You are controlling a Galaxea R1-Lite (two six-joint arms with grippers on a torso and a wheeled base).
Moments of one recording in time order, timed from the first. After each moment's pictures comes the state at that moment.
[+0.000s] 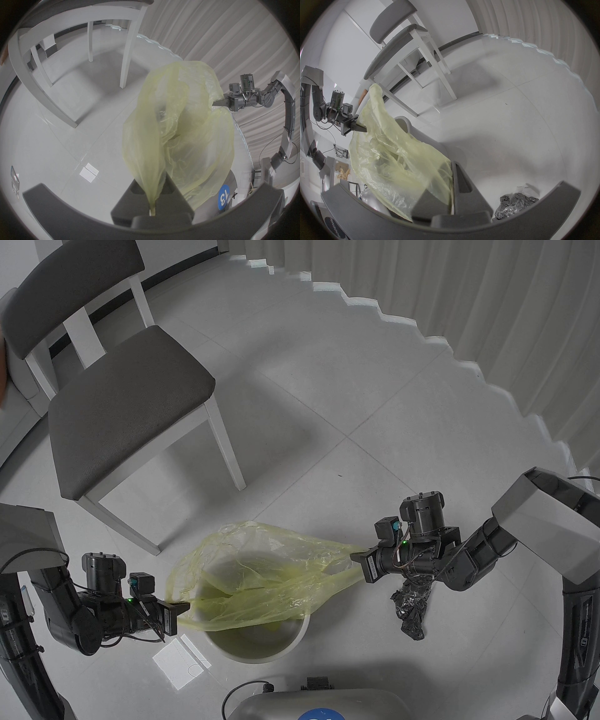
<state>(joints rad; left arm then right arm) -0.05 2.10 -0.33 -1.07 -0.44 0.09 0.43 2.33 -1.13 -0.62 0.27 -0.06</state>
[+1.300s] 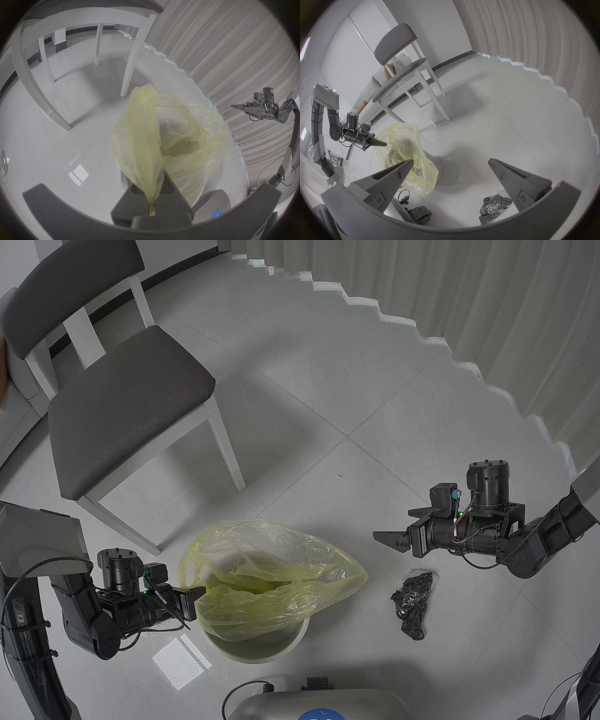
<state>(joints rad) -0.14 2.18 -0.37 -1.27 -0.37 -0.13 0.33 1.99 -0.88 -0.67 0.31 -0.06</state>
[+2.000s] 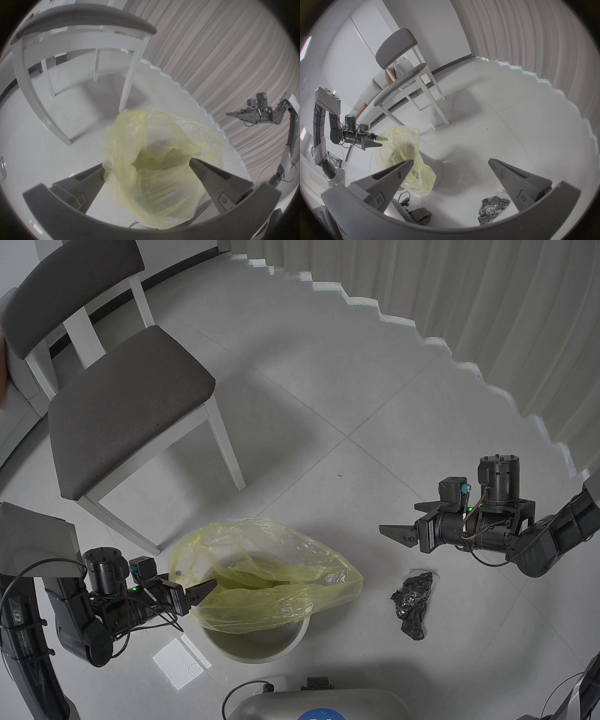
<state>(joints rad) -0.12 2.17 -0.27 -1.52 -0.41 -0.14 0.33 1.94 -0.86 -0.67 0.31 -0.05</state>
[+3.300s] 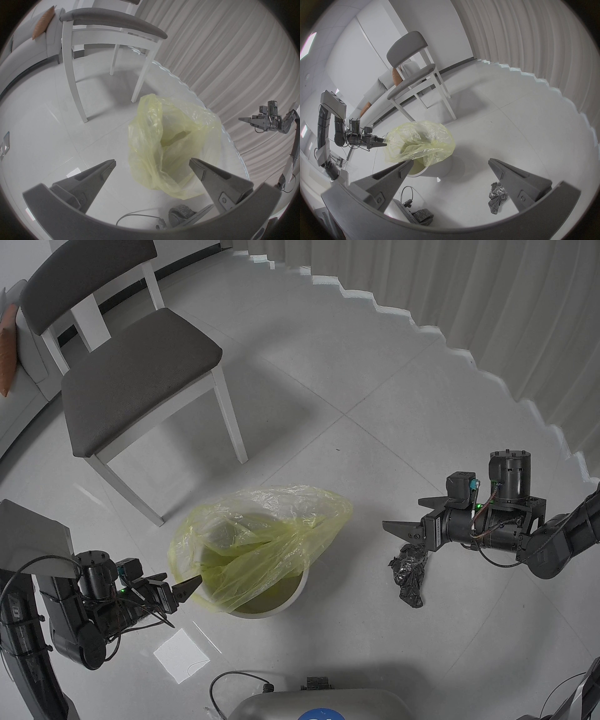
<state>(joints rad) -0.07 2.18 -0.23 -1.55 -0.37 -0.20 0.34 1.87 -0.83 -0.67 0.31 -0.05</state>
